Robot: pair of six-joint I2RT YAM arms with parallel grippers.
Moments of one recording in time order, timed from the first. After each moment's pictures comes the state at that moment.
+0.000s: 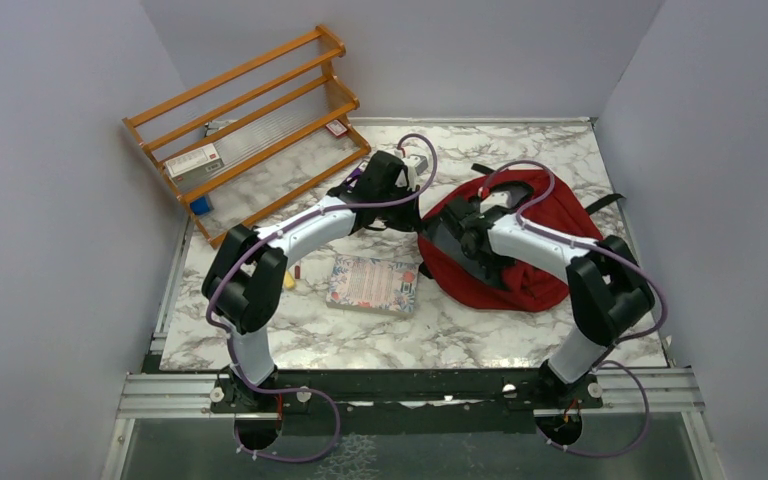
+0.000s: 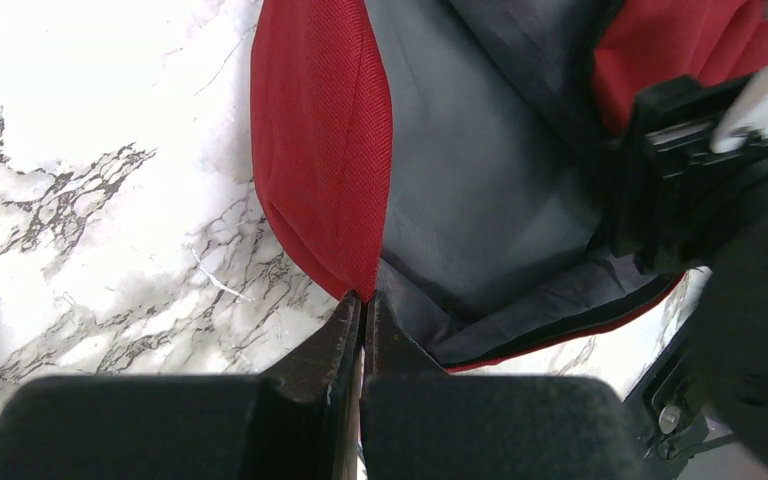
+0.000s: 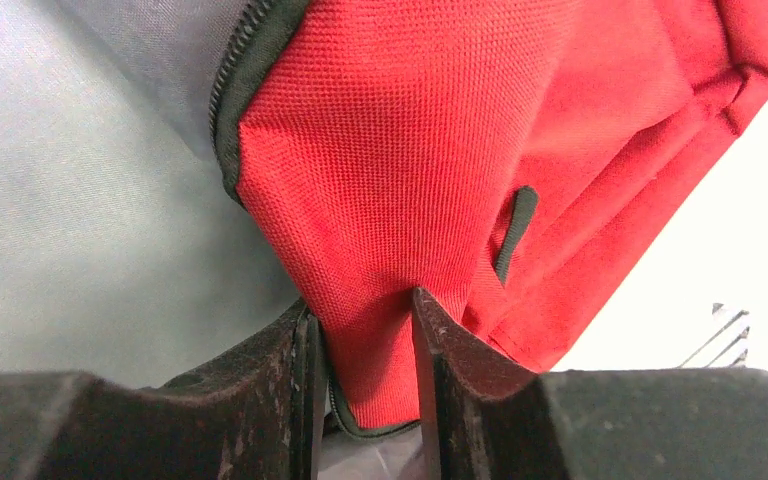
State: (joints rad) left arm -0.65 1.81 1.35 -0.26 0.33 -0.33; right arm 0.60 1.71 1.08 -0.86 0.79 0.68
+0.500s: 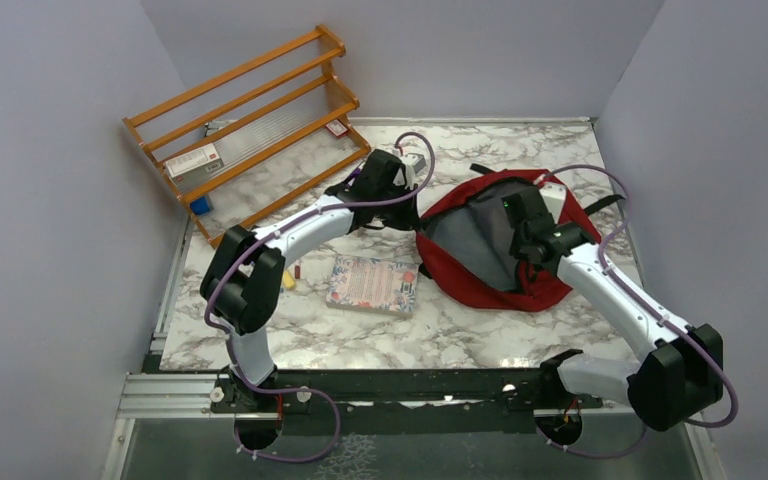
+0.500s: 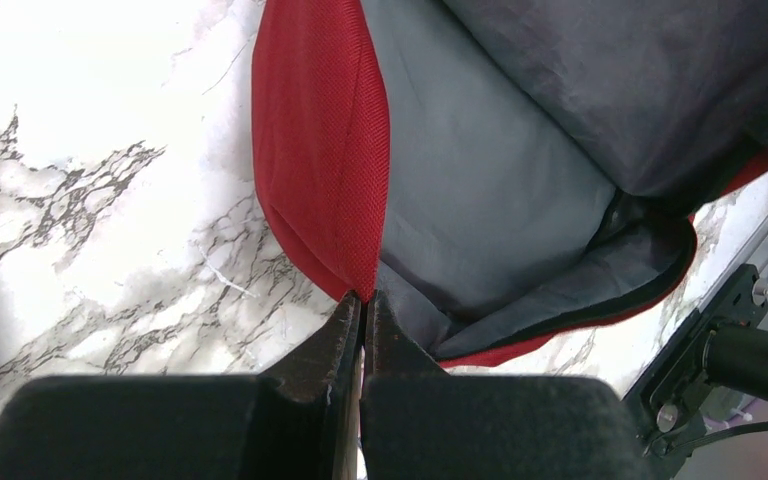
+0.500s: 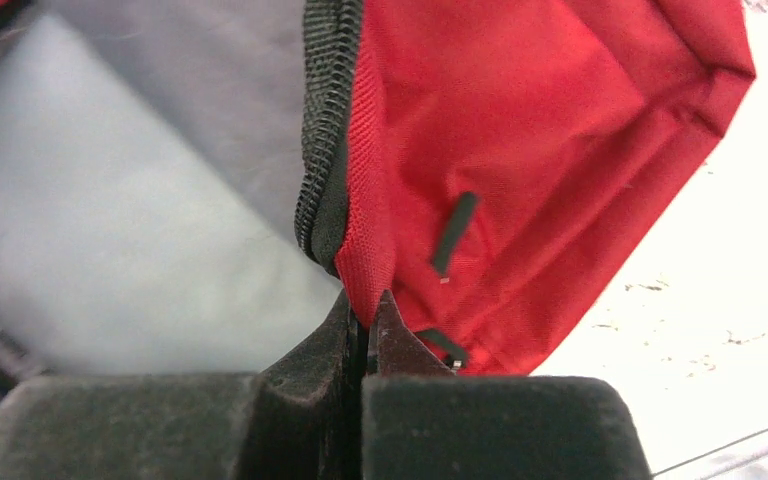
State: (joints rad) left arm -0.64 1.80 1.35 -0.26 0.33 -0.33; right arm 0.47 1.21 0.95 -0.74 0.58 0.58
